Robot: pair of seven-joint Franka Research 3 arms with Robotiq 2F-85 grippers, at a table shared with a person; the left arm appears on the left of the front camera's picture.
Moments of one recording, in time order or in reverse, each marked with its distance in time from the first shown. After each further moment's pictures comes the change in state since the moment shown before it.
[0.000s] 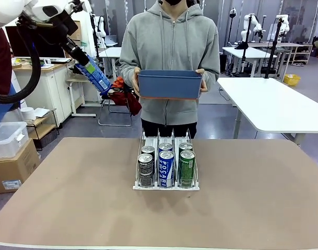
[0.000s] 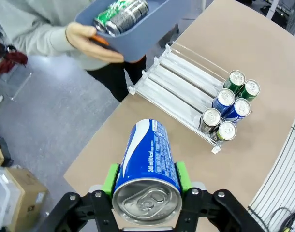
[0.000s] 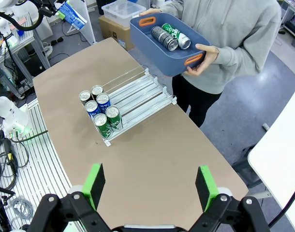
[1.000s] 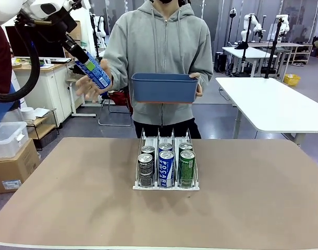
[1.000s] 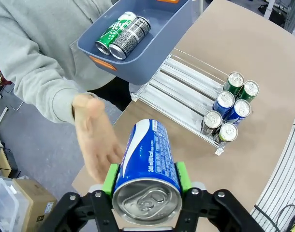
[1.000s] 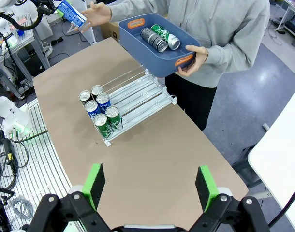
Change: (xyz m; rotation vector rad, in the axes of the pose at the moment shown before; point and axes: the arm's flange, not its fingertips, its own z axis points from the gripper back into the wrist) left arm 0.002 0.001 0.015 0.013 -0.048 -0.073; right arm 0.000 0.000 0.000 0.000 0.000 0.000
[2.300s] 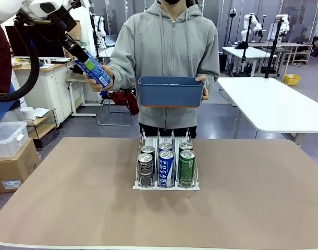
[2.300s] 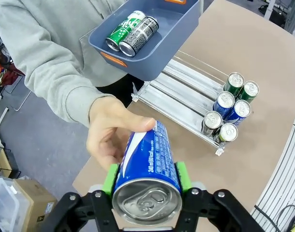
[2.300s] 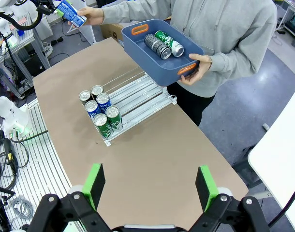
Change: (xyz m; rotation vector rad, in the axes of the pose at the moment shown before) left arm 0.000 0.000 0.002 0.003 -0.003 -0.001; right arm 0.000 0.000 0.000 0.000 0.000 0.000
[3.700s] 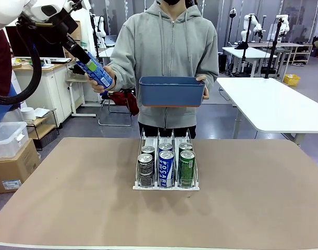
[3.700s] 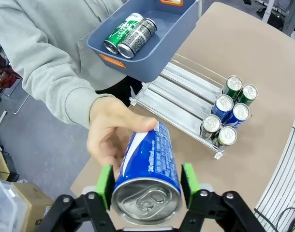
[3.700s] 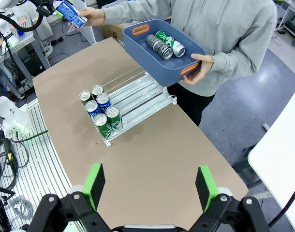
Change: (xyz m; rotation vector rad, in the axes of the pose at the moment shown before) left arm -0.002 0.000 -0.005 -0.007 -0.020 0.002; right arm 0.000 0.000 0.000 0.000 0.000 0.000
